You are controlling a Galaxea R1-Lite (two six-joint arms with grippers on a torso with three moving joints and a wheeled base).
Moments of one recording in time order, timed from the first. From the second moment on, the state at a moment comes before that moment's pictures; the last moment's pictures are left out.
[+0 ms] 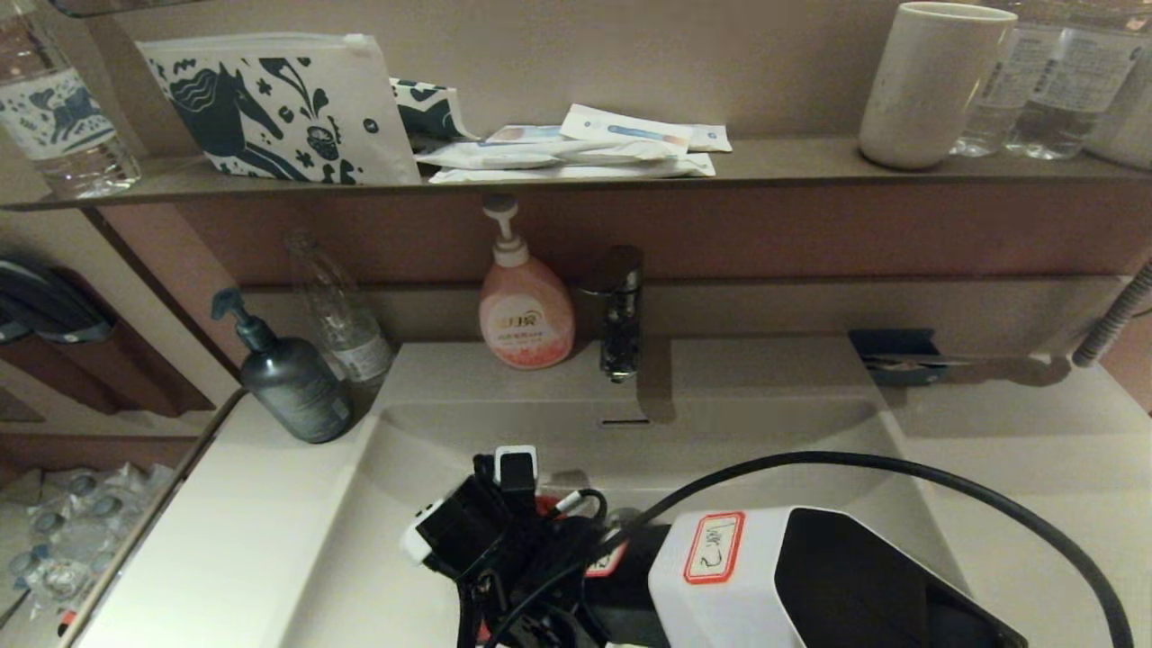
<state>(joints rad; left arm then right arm) 0.00 0.00 0.00 -0.03 -0.04 0.06 1.02 2.65 -1.93 0.14 -0.51 0.71</state>
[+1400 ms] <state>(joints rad) 0.00 0.00 0.00 -0.03 -0.04 0.06 0.73 2.37 -1.38 -0.04 -0.58 0.64</state>
